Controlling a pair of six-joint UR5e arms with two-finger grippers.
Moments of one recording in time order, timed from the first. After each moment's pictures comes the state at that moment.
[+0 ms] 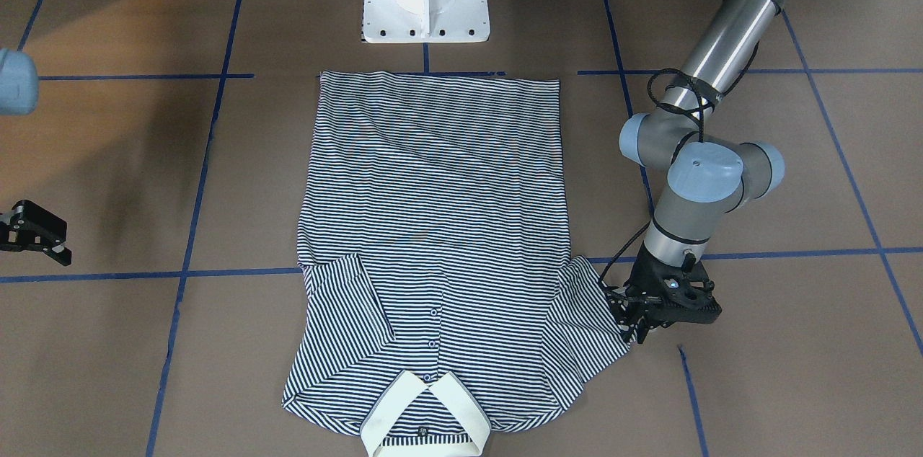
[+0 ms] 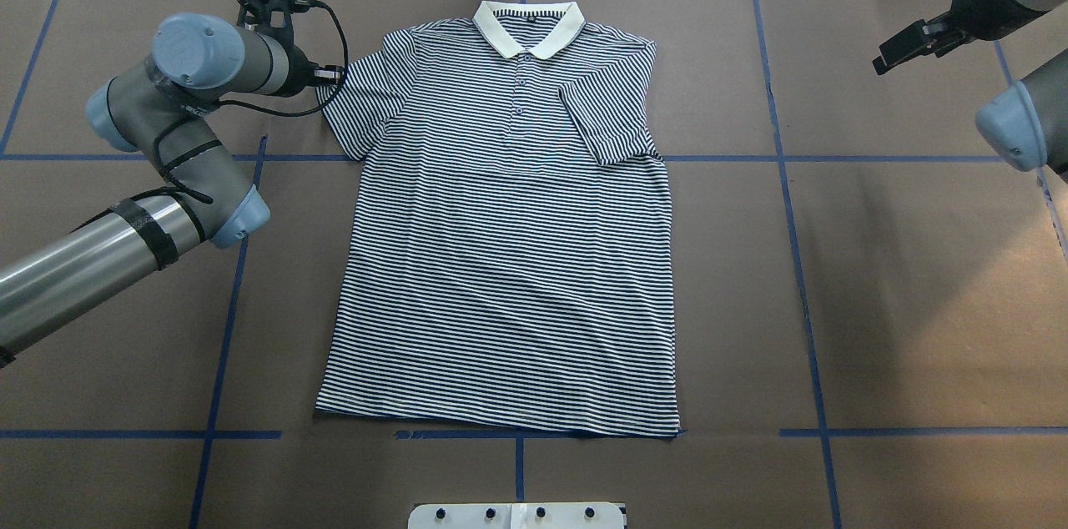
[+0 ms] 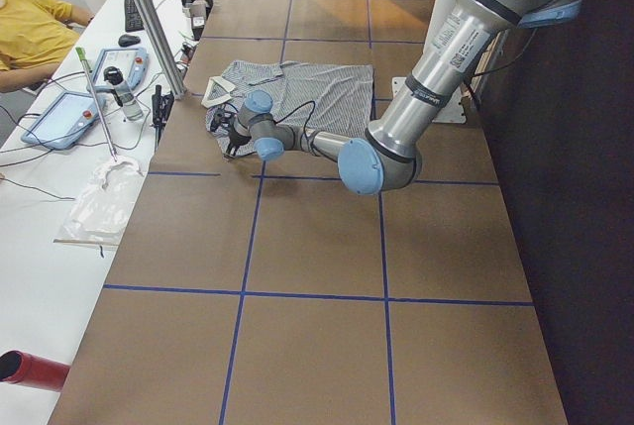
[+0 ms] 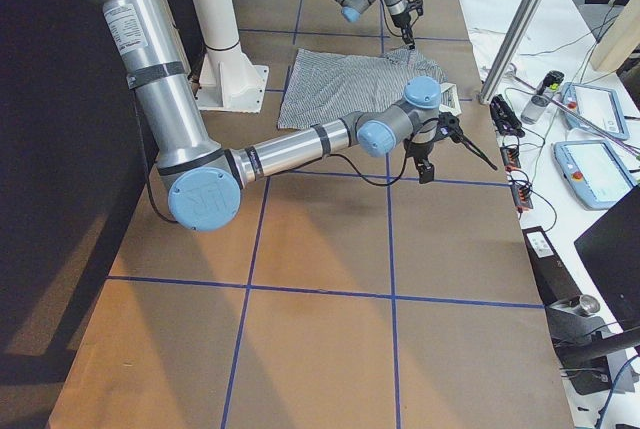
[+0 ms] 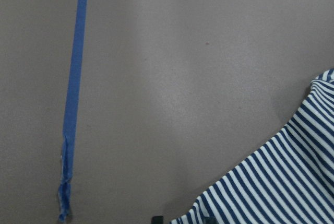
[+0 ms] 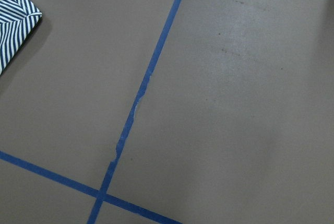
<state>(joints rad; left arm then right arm) -0.83 -2.22 -1.05 -2.45 -1.72 -0.95 1.19 -1.24 1.56 -1.28 2.25 0.35</state>
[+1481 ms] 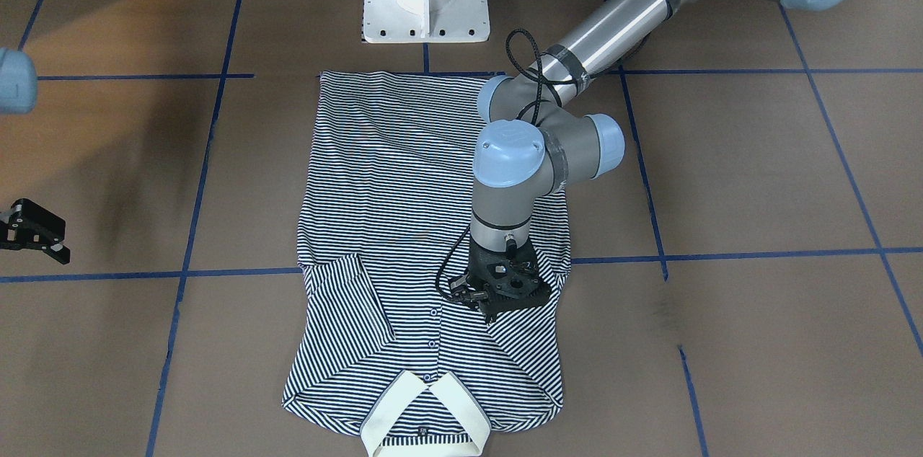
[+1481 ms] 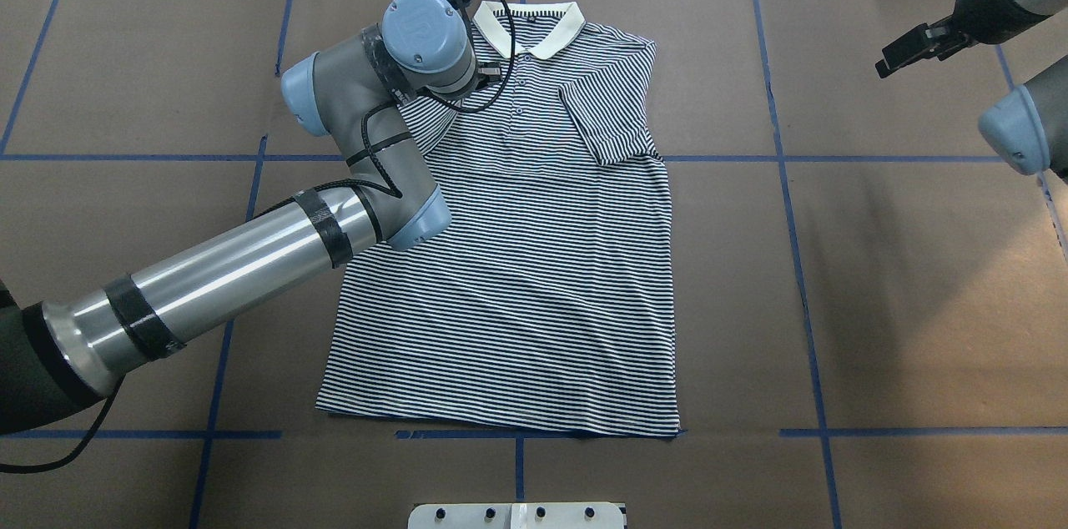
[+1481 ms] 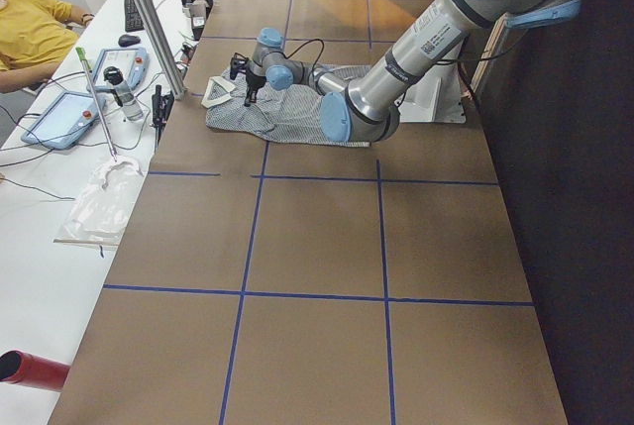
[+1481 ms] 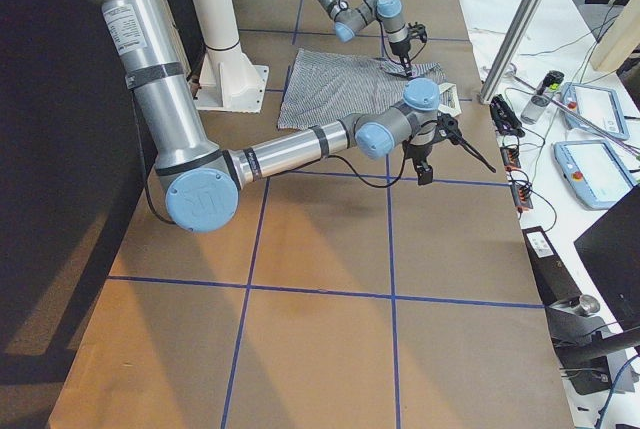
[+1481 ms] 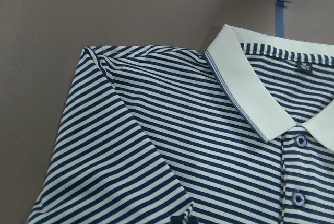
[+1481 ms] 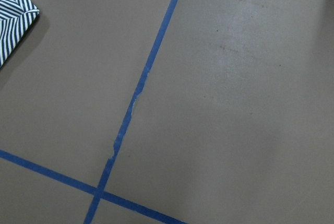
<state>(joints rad) -0.68 -2.56 -0.98 -2.07 -1.66 -1.26 1.19 -1.25 1.56 -1.28 2.25 0.35</state>
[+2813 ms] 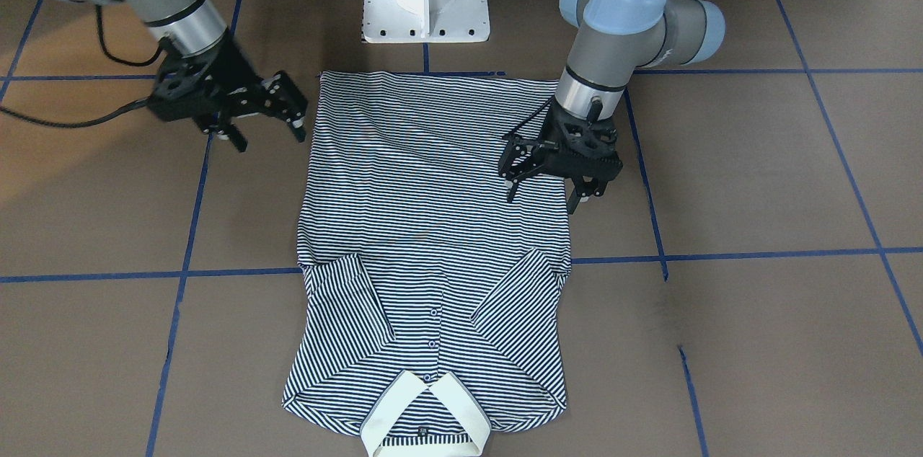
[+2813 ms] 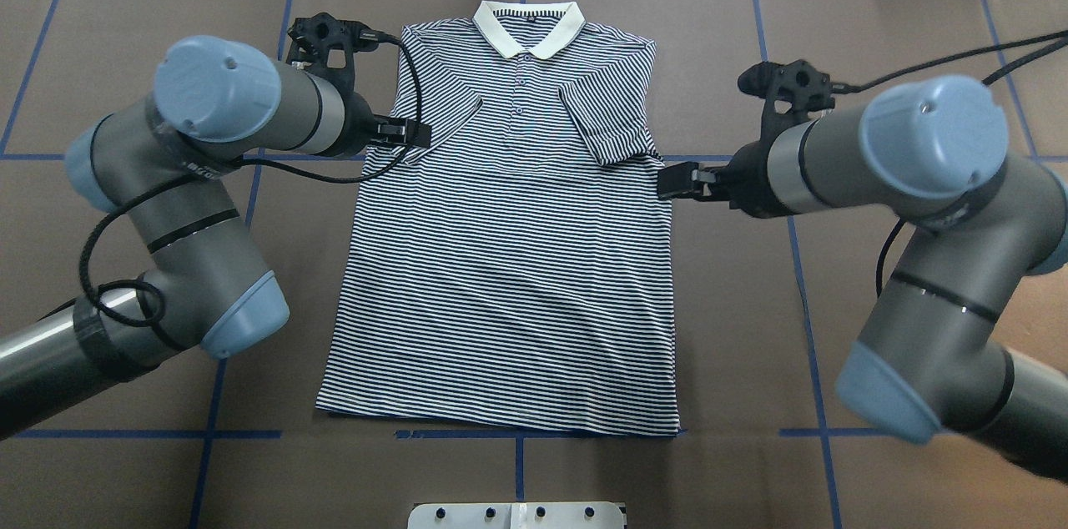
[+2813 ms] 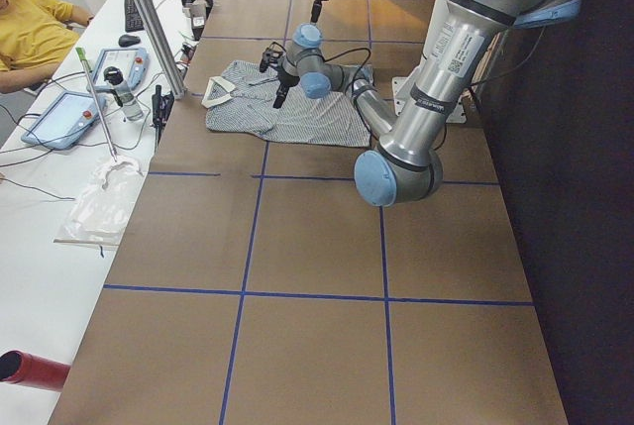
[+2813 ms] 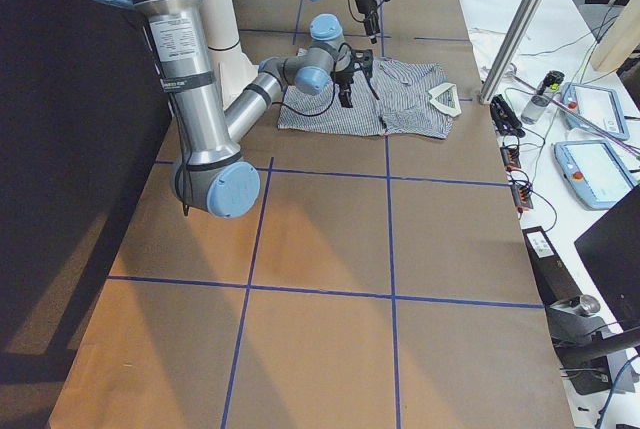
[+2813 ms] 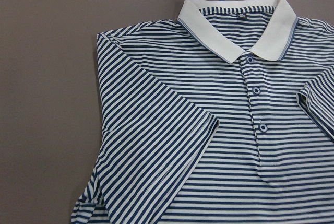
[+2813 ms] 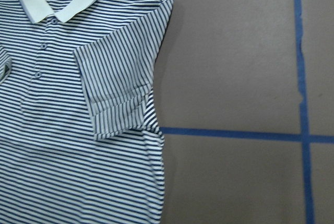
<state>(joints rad) -0.65 -2.07 -1.76 -1.95 -1.77 -1.03 0.55 -1.28 2.06 -1.28 1.75 1.35</state>
